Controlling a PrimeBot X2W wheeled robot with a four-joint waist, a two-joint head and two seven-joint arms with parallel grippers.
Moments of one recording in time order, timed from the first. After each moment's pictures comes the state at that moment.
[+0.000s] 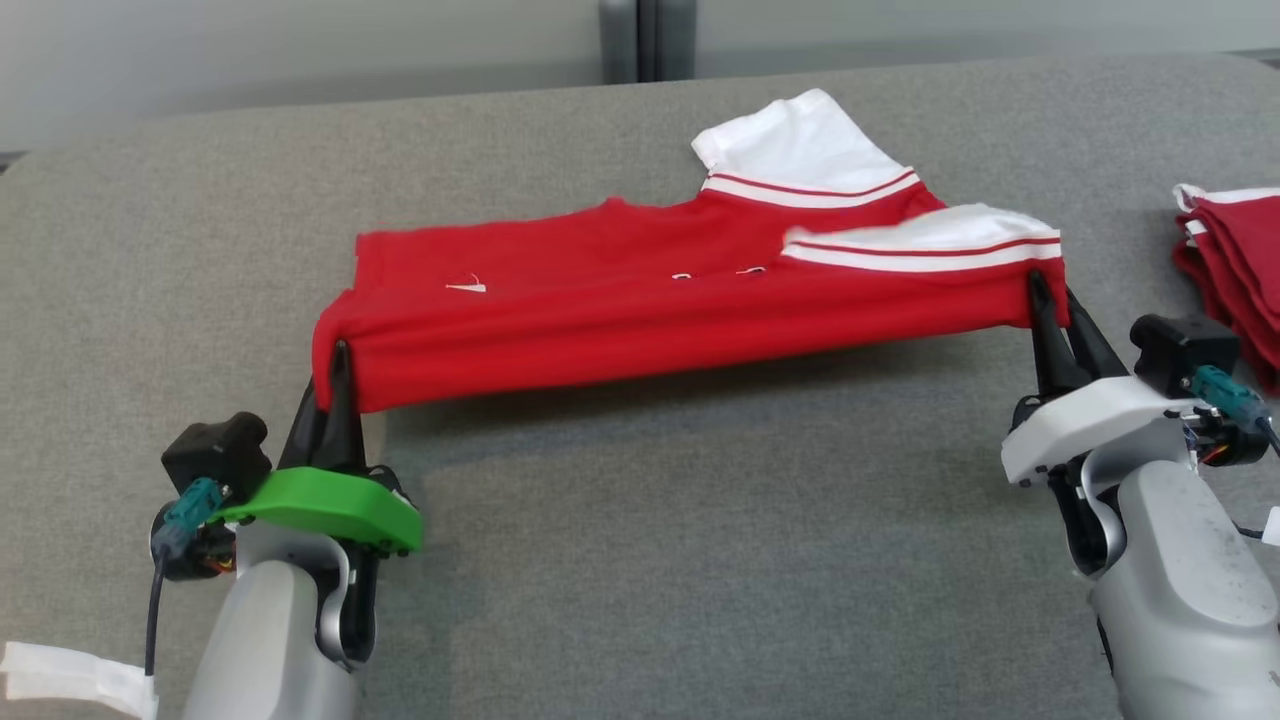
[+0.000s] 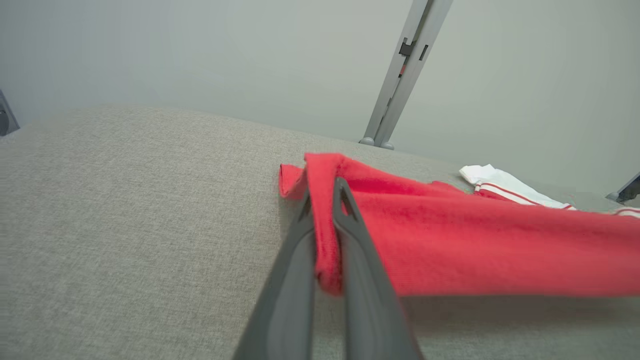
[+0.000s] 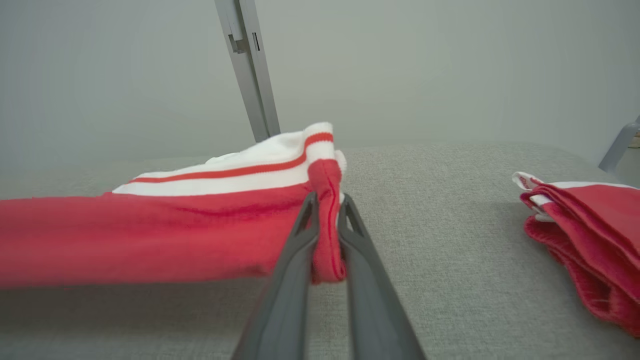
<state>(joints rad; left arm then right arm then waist) -0.37 0.05 -0.05 0.52 -0.36 -0.12 -0.26 -0.49 -0.11 -0.07 0.58 0.19 0.13 -0.26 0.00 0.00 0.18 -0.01</state>
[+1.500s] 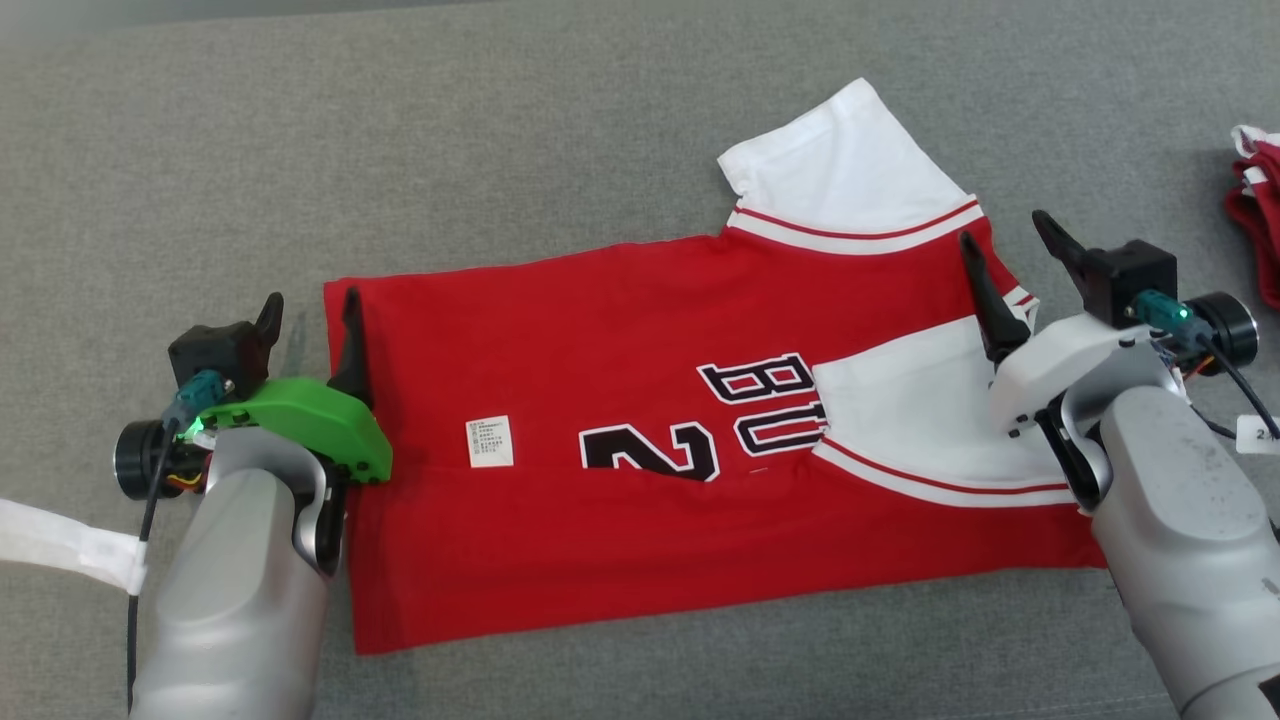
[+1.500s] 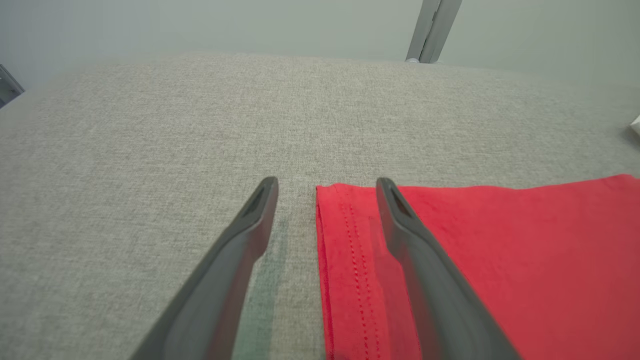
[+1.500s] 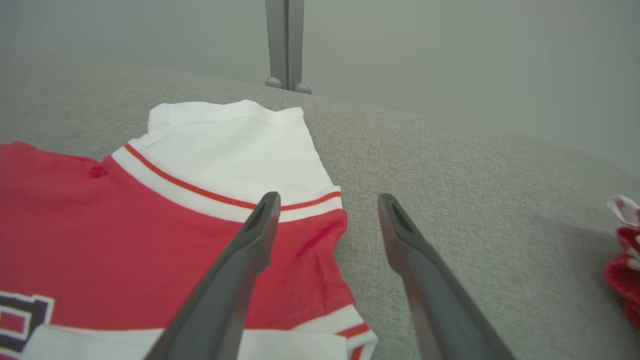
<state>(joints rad) -0.62 0.11 -0.11 0.87 -0.28 -0.12 -0.26 -0.65 -0.20 0.13 0.73 0.13 0.13 -0.26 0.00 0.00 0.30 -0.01</state>
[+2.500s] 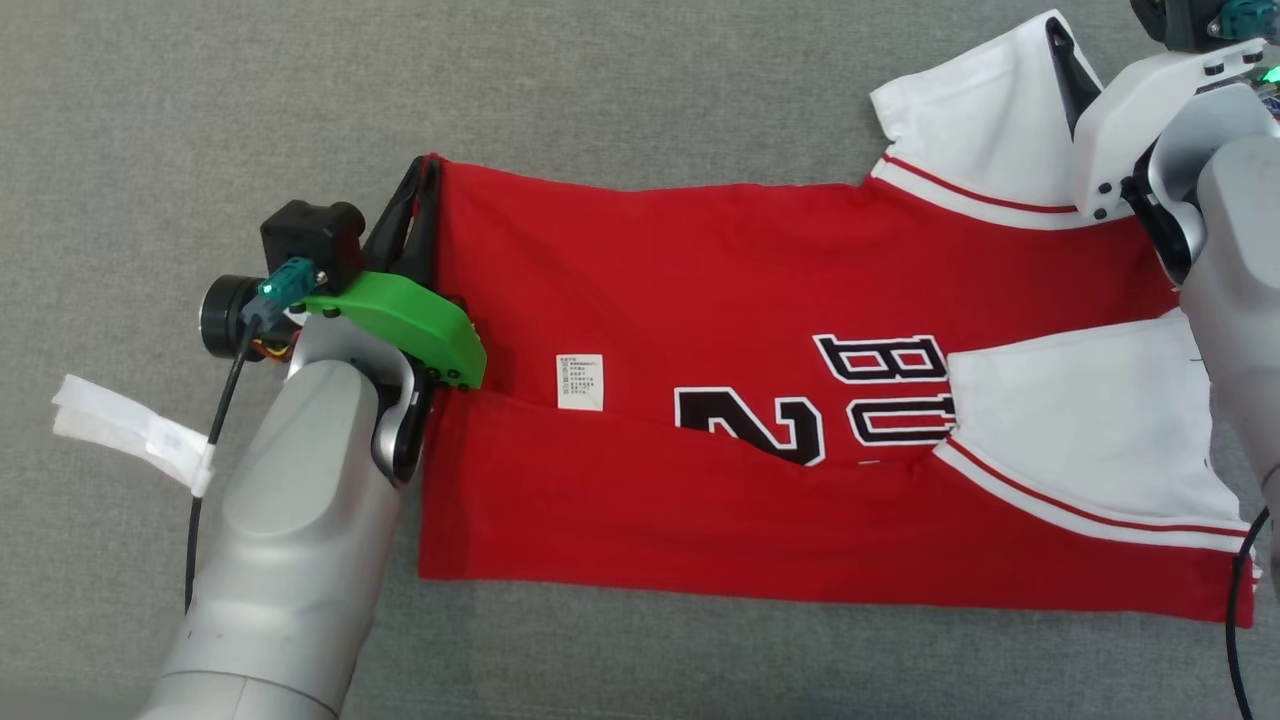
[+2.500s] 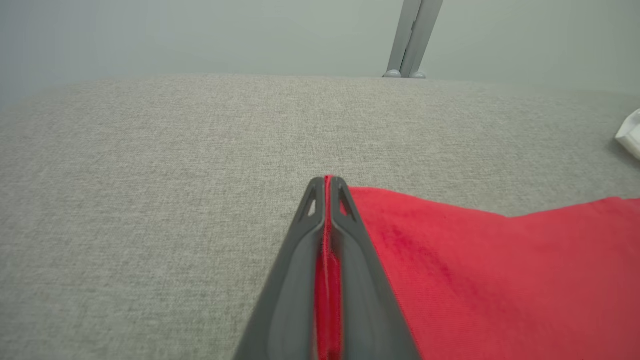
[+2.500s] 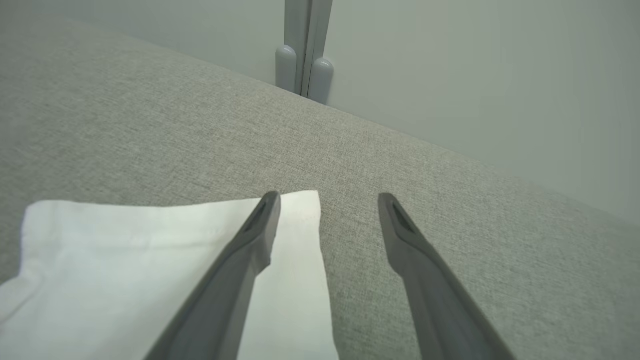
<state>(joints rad) -0.77 0.06 -0.30 0.80 -0.34 -0.13 -0.26 -1.14 -0.29 0.26 1.07 0.15 0.13 -0.09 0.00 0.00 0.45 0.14</state>
